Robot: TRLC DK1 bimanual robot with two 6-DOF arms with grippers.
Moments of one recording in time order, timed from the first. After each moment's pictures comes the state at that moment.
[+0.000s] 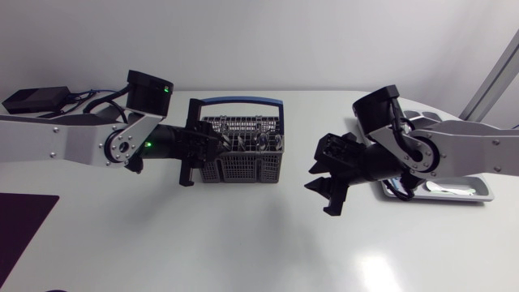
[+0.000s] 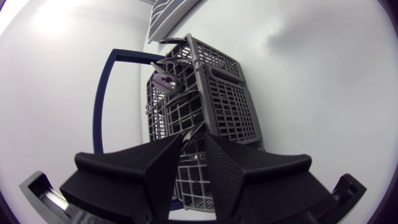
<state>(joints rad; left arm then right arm) -0.39 1.63 0.93 0.03 0.25 1.50 0.37 1.51 0.82 -0.27 -0.28 -0.78</state>
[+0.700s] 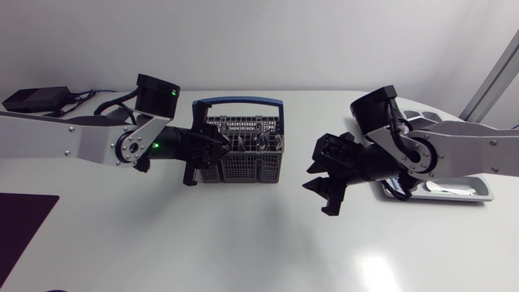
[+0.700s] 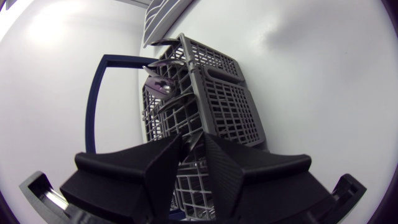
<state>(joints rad) -0.39 1.68 0.95 0.06 0.27 1.55 0.38 1.51 0.82 -0.25 -0.28 -0.78</state>
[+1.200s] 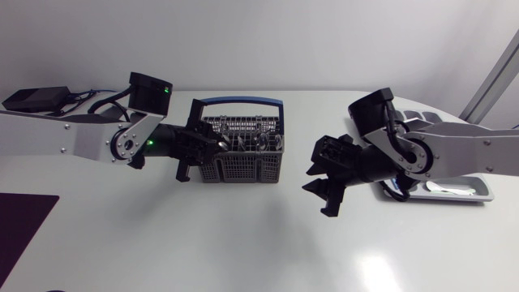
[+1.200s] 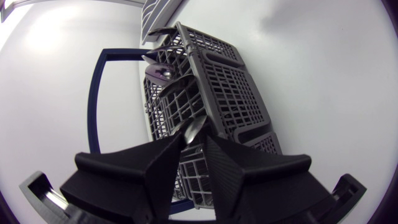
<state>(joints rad) -0.36 1.68 0.95 0.06 0.27 1.65 0.38 1.53 0.82 -0.25 -0.28 -0.78</state>
